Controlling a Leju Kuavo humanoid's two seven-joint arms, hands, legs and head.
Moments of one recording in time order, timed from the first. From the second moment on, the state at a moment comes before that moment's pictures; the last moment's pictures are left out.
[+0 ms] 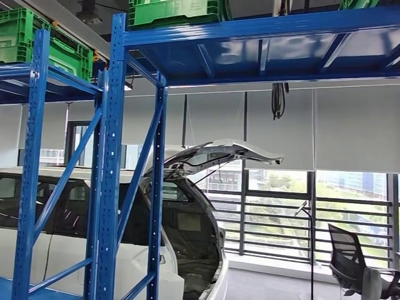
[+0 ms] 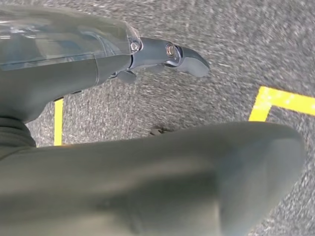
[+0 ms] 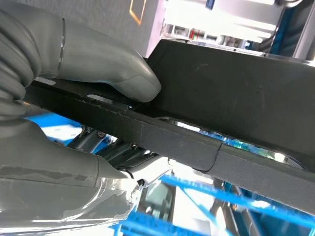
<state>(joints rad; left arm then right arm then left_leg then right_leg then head) -0.07 -0.07 1.30 -0.23 -1.20 -0.02 -0.46 -0.26 0.00 0.63 -1.75 -0.03 0.37 -0.50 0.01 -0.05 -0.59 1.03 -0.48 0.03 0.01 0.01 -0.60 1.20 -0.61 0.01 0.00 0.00</state>
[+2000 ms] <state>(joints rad) -0.06 0.05 1.37 -0.25 -1.15 -0.01 -0.37 -0.25 -0.01 0.72 -1.71 0.01 0.42 -0.61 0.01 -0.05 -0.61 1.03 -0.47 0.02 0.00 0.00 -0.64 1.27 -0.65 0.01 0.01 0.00</state>
